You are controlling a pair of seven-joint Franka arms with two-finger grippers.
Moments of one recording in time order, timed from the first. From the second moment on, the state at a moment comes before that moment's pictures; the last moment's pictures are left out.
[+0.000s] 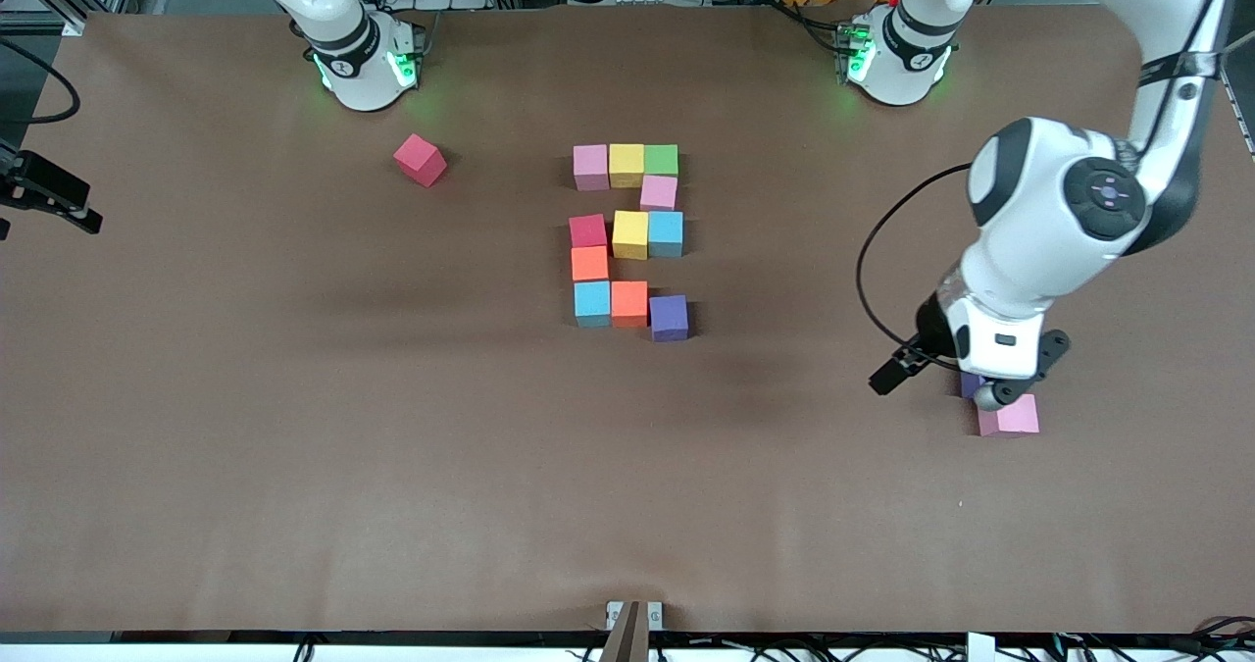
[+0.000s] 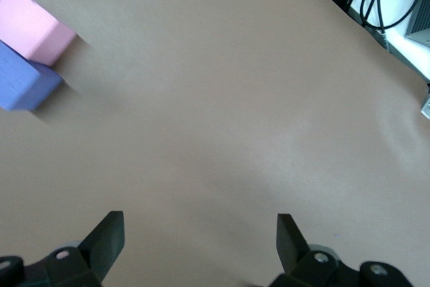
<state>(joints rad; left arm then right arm) 0.05 0.31 -0.32 -1.70 0.04 2.17 -0.88 -0.11 0.01 -0.01 -1.53 0.02 1.60 -0.17</state>
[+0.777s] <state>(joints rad) 0.18 0.19 -0.32 -1.66 0.04 1.98 -0.51 -0.12 0.01 -0.01 -1.53 0.02 1.52 -0.17</state>
